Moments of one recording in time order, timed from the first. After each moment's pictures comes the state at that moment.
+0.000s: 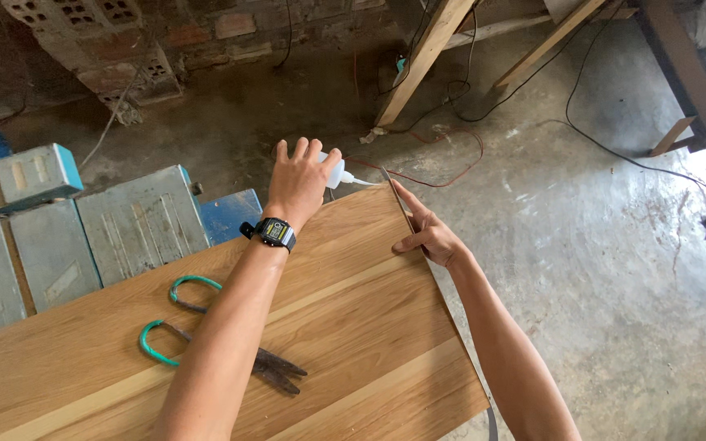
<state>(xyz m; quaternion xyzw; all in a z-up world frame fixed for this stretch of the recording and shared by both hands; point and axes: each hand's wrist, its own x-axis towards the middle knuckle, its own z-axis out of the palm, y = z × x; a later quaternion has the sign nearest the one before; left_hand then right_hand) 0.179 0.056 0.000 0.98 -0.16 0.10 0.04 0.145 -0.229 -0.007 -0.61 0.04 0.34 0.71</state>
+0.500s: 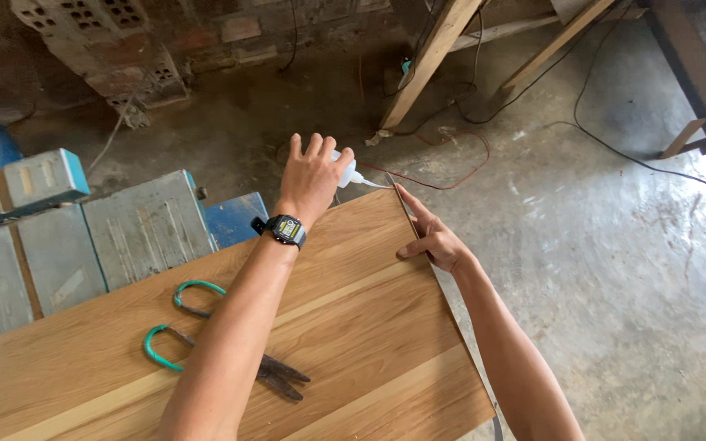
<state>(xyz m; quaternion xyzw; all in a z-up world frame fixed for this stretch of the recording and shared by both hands) 0.193 0.044 0.004 0.97 -0.18 0.15 0.01 0.145 -0.228 -0.003 -0.60 0.04 0.35 0.72</state>
